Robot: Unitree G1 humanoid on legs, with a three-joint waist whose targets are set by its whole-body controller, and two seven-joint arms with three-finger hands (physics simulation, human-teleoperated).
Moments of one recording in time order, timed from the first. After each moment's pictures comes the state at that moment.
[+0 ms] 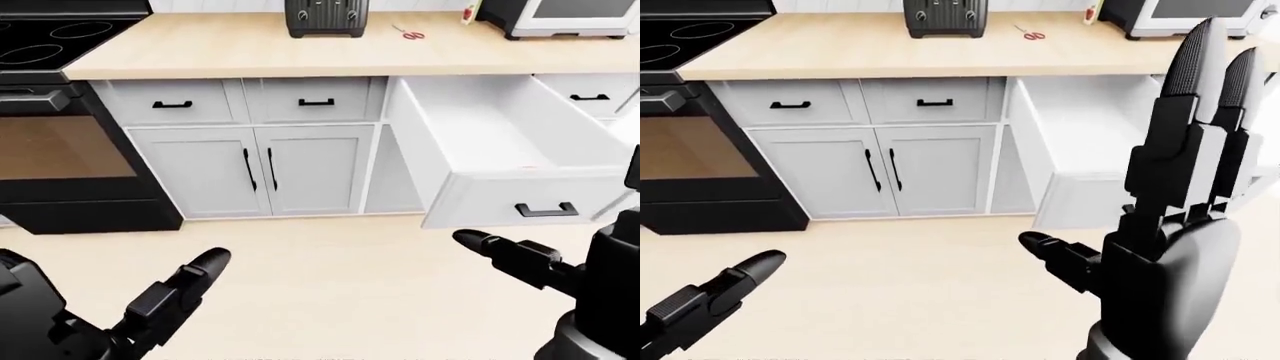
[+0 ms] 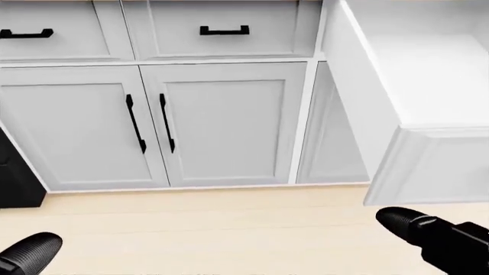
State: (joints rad) left arm 0.19 -0.31 0.30 -1.02 0.98 -0.55 0.21; right arm 0.07 0.15 -0.17 -1.02 -1.00 -0.15 0.03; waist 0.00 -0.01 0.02
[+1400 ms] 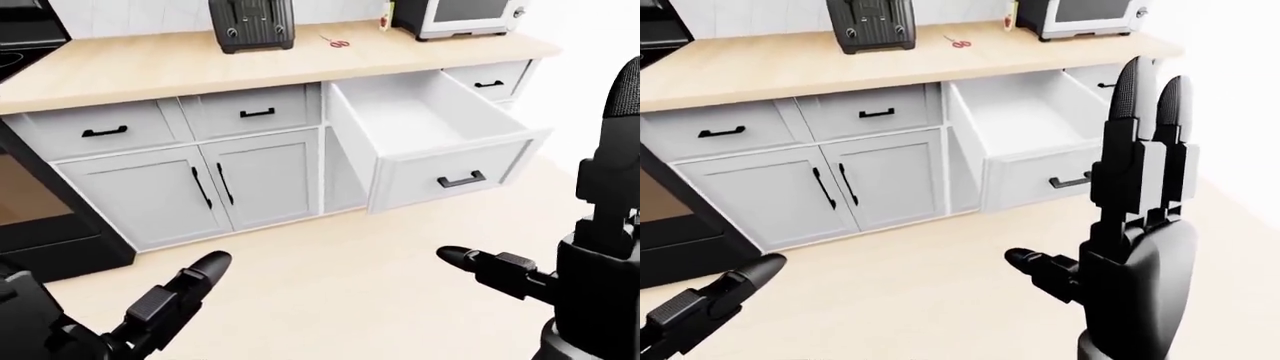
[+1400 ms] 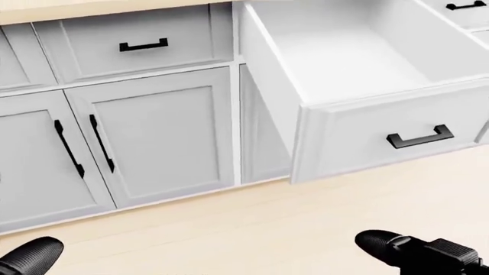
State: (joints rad) left arm 0.20 -0.31 0.31 -1.02 0.95 -0.57 0.21; right arm 0.16 0.07 -0.09 -1.01 -0.94 -0.11 0.03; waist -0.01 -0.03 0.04
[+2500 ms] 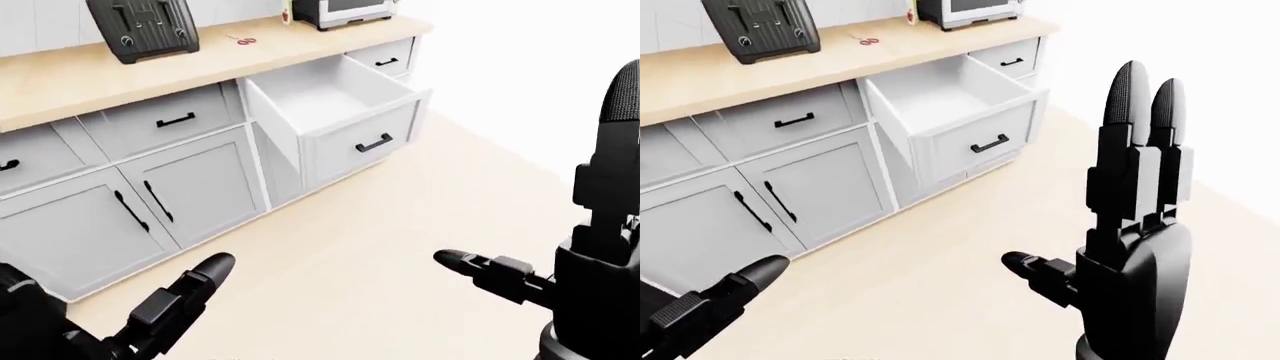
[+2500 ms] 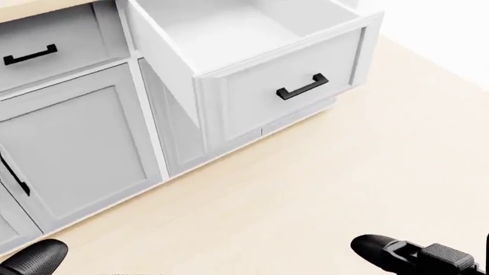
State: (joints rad) left arm 0.22 -0.30 0.28 -1.03 0.96 -0.57 0.23; right arm 0.18 0.03 -0.06 -1.02 -0.92 -0.10 0.00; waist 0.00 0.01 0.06
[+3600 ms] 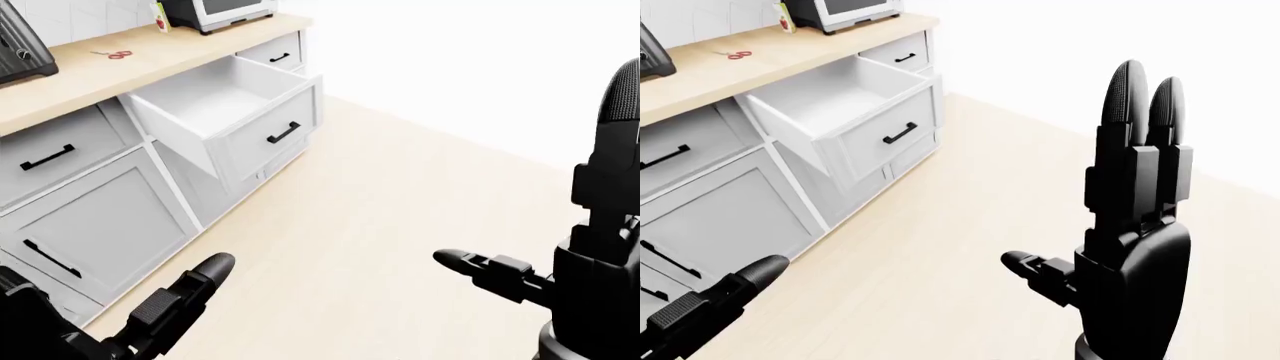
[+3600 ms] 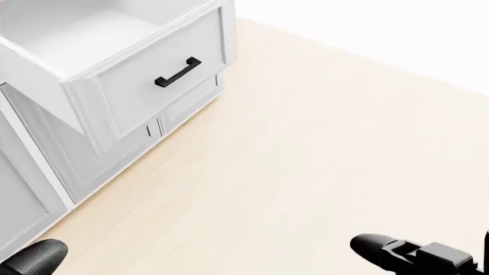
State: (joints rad) left arm 0.22 -0.29 0.27 -1.03 0.96 -0.56 0.24; right arm 0.18 0.03 -0.06 -1.01 -0.93 -0.10 0.00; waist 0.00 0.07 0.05
